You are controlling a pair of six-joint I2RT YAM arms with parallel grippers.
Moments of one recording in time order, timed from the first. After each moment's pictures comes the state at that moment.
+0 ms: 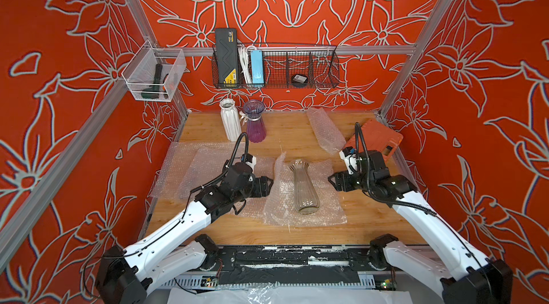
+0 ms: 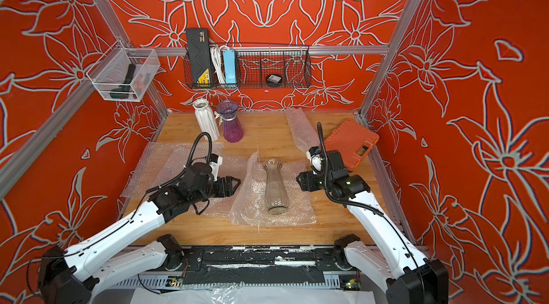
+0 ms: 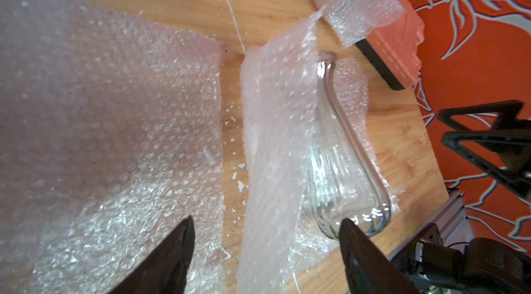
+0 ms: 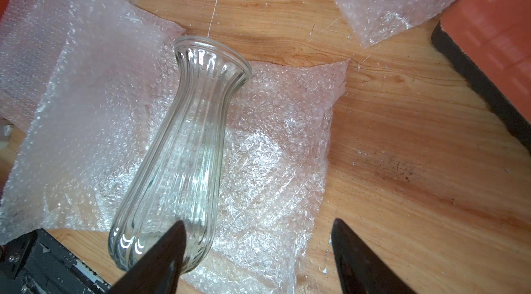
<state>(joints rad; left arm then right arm) -0.63 0.95 0.74 -0.45 0.04 -0.64 0.36 0.97 0.79 -0.68 -0.23 0.13</state>
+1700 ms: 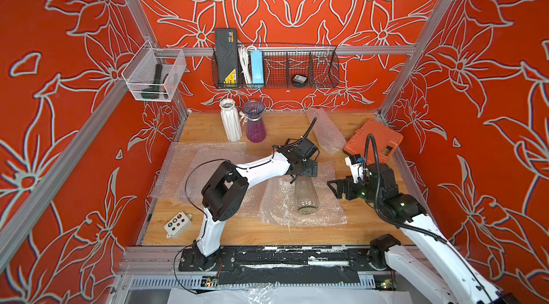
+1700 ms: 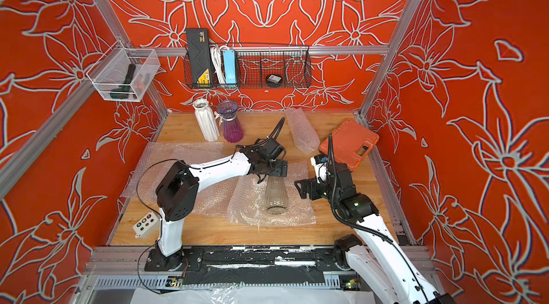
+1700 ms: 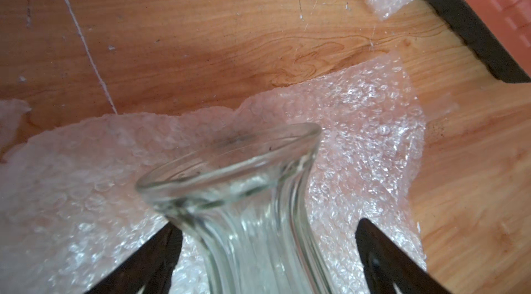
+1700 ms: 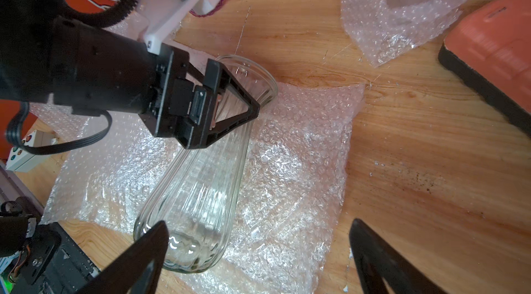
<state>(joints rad) -0.80 2.01 1.55 -0.58 -0.07 -0.66 0.35 0.73 0.61 -0.55 -0.28 0.18</state>
